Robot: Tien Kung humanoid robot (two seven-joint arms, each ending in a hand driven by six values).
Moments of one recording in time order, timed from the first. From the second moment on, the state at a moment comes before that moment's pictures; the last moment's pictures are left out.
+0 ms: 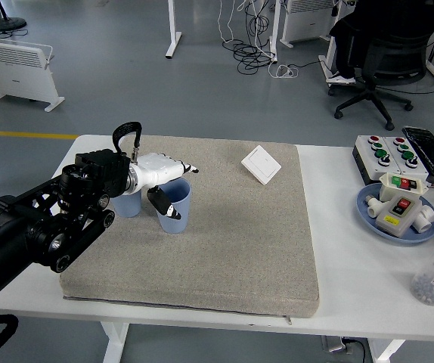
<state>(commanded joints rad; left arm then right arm) -1.04 0.22 -0.77 -0.77 2.19 -0.42 -0.05 0.05 -0.09 1.38 0.18 -1.07 -0.03 -0.26</state>
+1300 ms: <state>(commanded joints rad) -1.03 0.20 -0.77 -0.73 2.18 -0.35 -0.09 0.04 -0.09 1.38 0.18 -1.08 -0.03 -0.27</state>
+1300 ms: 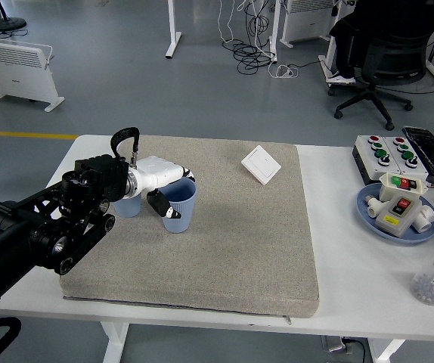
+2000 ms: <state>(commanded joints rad) -1.06 0.31 -0.92 -1.07 2.08 -0.50 0.02 0.04 -0.09 1.39 0.18 -1.07 -0.03 -0.26</state>
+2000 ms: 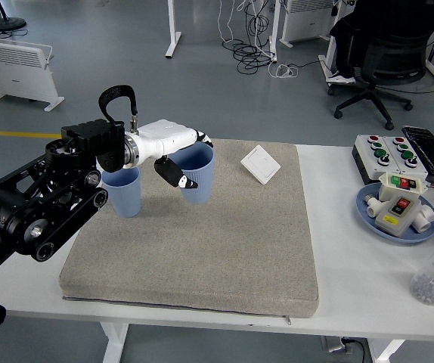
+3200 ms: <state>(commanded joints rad) -1.13 0.37 -1.02 -0.76 2.17 -0.56 0.05 0.05 -0.09 1.39 0.18 -1.07 -0.03 -0.26</state>
